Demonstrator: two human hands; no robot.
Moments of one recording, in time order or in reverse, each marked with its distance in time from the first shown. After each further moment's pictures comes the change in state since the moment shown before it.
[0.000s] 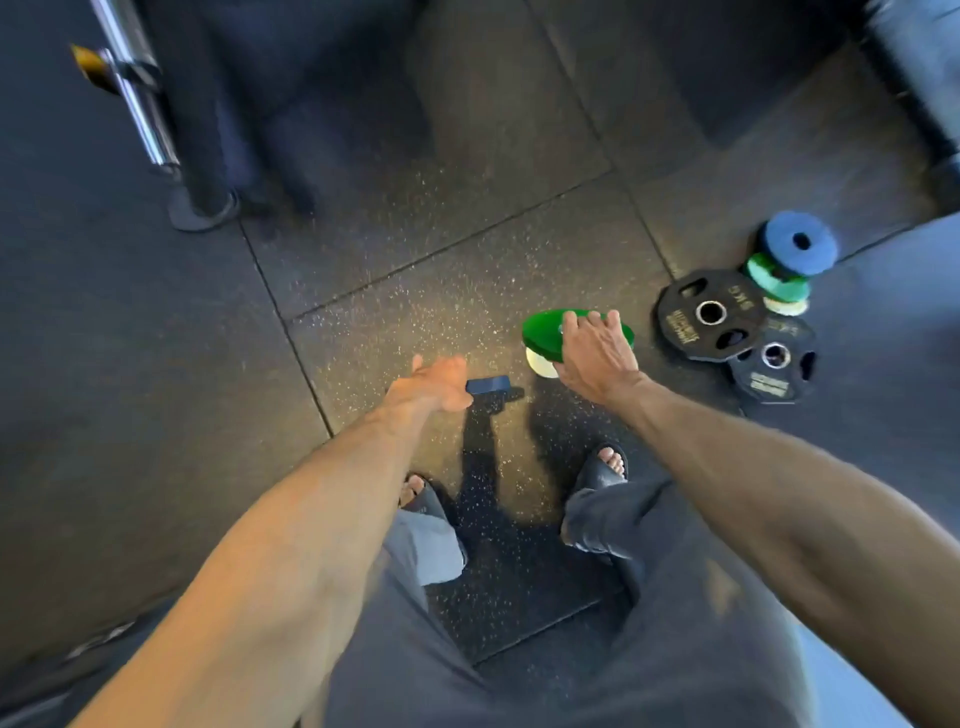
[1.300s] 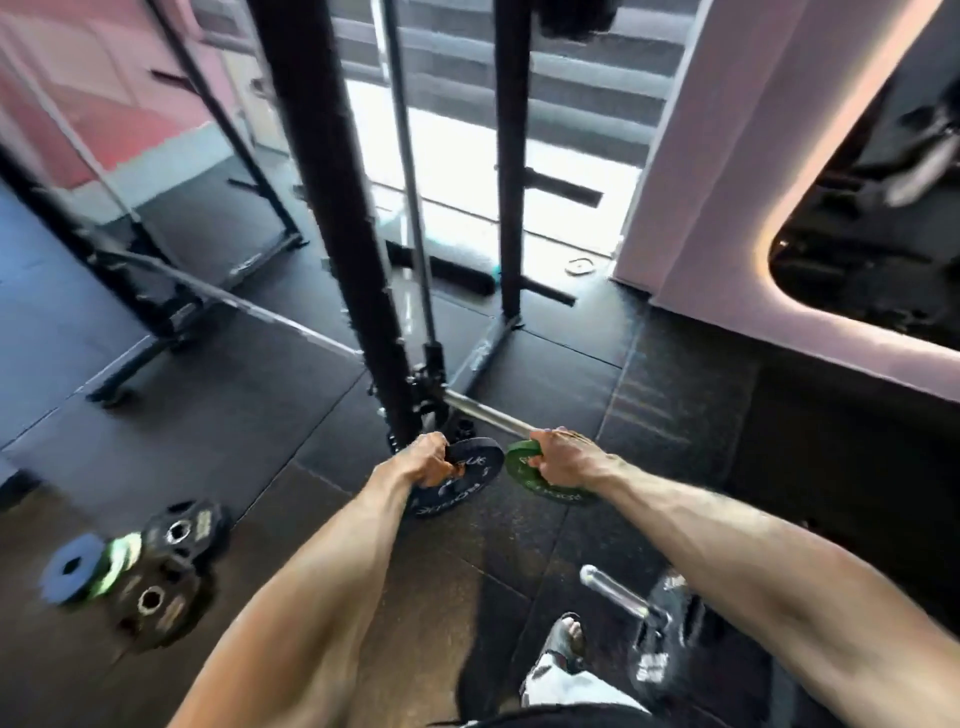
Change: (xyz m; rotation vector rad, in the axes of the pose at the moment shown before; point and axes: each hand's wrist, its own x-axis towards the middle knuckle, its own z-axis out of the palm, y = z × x) left_hand -0.559 0.207 0.257 1.430 -0.488 1.376; right_hand -0.715 -0.403 -0.093 1.191 0.284 2.045
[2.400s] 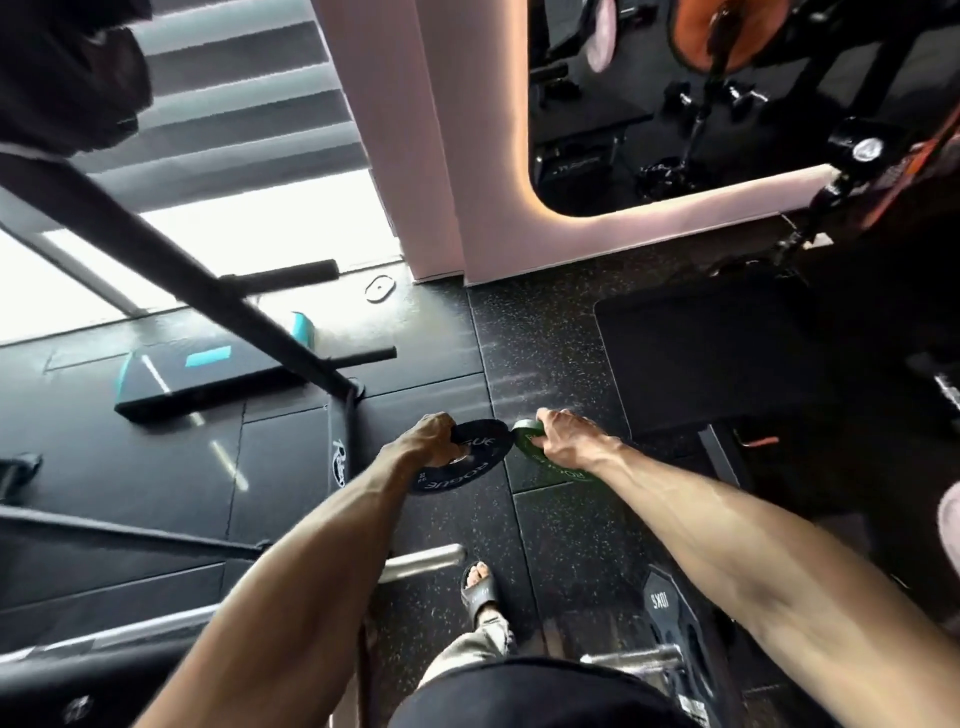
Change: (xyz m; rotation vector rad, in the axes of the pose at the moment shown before) left_hand 0.347 0.354 -0.046 0.519 -0.229 0.435; right_hand 0.127 0.319 -0.114 0.461 0.183 0.544
